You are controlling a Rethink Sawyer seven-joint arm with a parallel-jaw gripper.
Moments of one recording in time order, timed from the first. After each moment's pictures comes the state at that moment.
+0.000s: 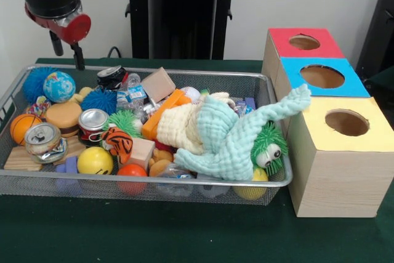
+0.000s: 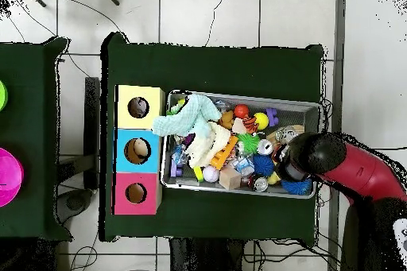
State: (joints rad) arm -0.58 -0.62 -0.05 1.53 -0.18 0.87 1.94
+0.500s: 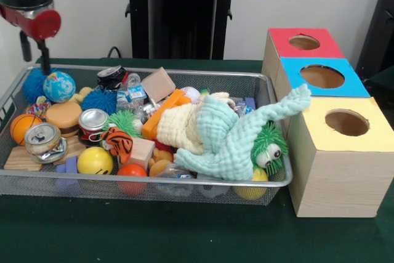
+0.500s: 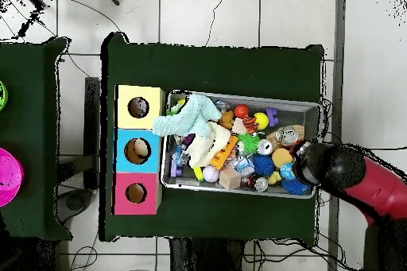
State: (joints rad) arm -0.70 -0.68 0.00 1.60 -0.19 0.59 1.94
